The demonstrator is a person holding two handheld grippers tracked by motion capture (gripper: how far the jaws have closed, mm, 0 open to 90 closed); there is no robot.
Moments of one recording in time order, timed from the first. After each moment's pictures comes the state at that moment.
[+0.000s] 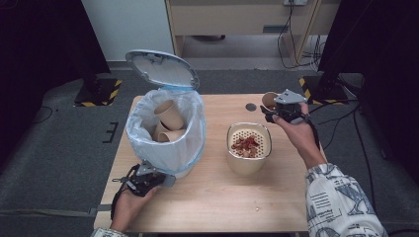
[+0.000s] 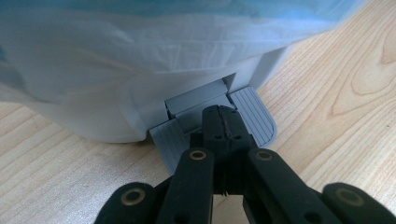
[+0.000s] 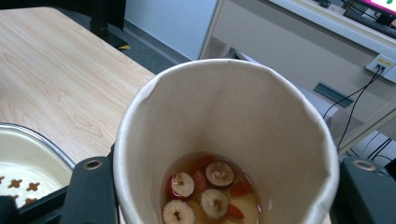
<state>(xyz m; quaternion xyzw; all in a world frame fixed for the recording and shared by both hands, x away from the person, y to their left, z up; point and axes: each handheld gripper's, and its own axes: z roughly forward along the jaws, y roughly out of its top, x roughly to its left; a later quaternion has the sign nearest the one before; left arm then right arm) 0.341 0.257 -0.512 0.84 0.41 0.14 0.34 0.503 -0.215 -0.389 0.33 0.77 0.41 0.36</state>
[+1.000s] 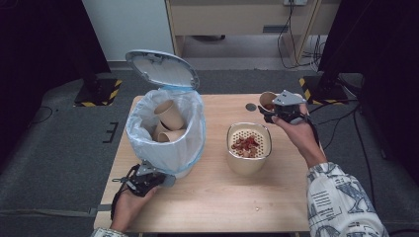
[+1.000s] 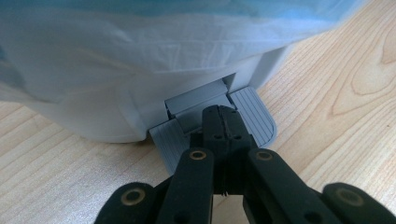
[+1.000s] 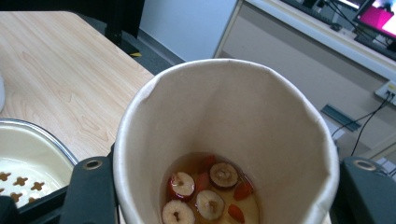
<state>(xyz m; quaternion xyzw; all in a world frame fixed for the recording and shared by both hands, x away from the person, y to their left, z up) 0.341 0.257 -0.512 0.84 0.41 0.14 0.34 0.505 -0.214 -0.392 0.28 0.78 0.43 0.37</state>
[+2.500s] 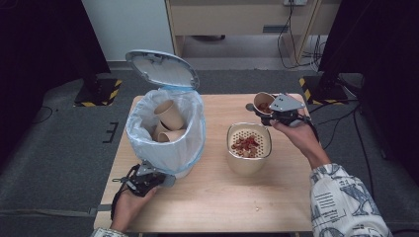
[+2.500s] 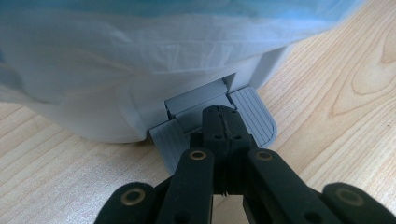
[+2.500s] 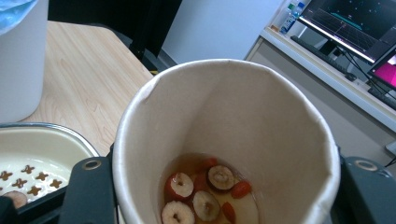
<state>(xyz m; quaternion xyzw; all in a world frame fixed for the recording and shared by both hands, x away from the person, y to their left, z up) 0.341 0.257 -0.512 0.84 0.40 0.14 0.34 0.494 -0.205 -0.386 0.19 0.78 0.45 0.38</state>
